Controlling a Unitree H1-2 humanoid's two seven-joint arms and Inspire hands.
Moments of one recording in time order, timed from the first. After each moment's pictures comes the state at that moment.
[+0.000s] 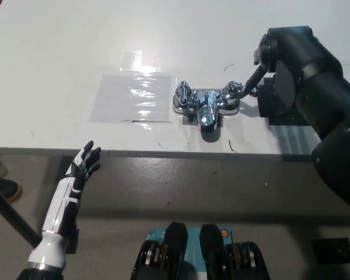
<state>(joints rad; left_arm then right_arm) -0.04 0.13 0.01 -0.15 0.02 -0.12 -0.07 -1.45 -0.14 0.81 1.45 -0.62 0.31 0.57</state>
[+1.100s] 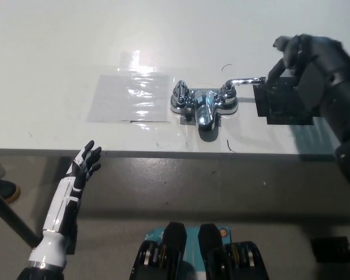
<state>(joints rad) -0.05 0.13 0.01 -0.15 0.02 -0.12 -0.07 -1.39 -0.22 0.54 1.43 -0.56 0.28 0.31</state>
